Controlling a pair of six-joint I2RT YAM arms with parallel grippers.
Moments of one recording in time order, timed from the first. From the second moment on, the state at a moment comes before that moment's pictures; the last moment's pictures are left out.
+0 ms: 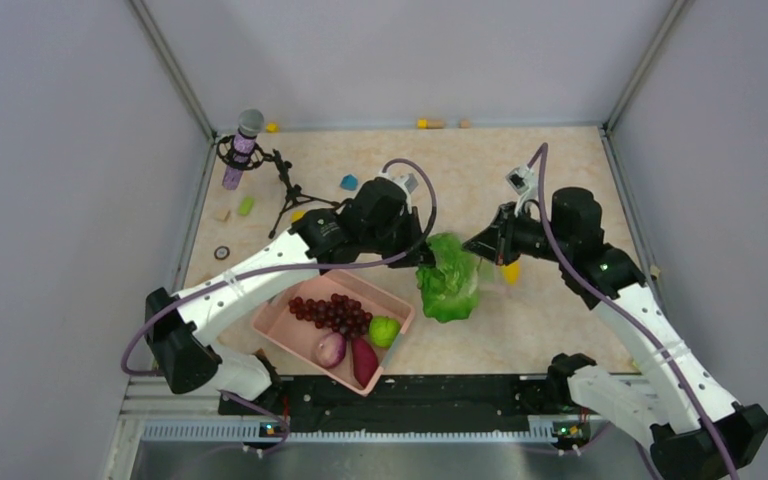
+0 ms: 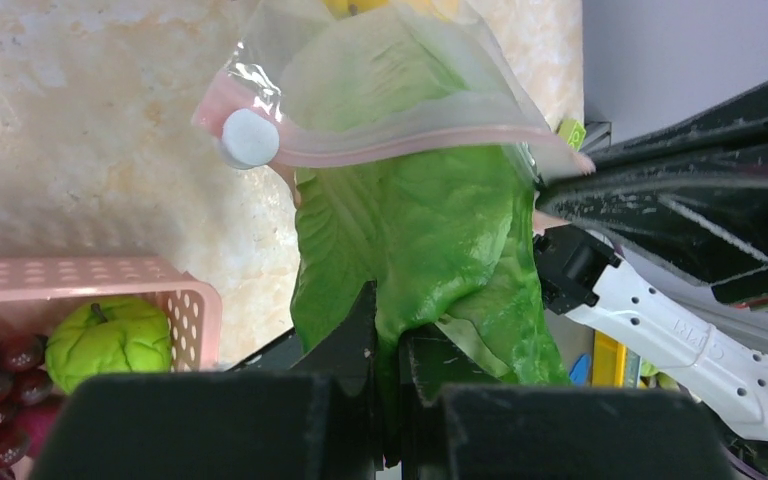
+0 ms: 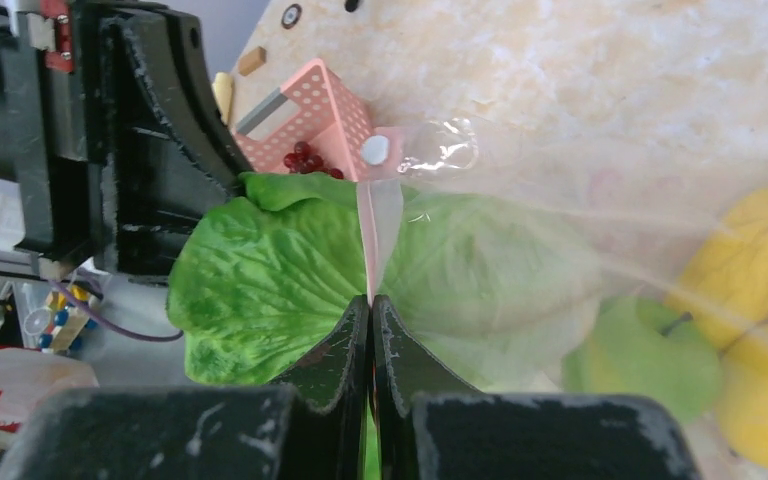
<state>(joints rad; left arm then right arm) -0.89 1.43 1.37 -0.64 0.15 -0.88 0.38 0.89 0.91 -0.42 -0.60 0.38</state>
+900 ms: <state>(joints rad) -0.89 1.57 1.57 -0.74 0.11 -0.80 0.37 0.95 0.93 -0.24 -0.84 0.82</state>
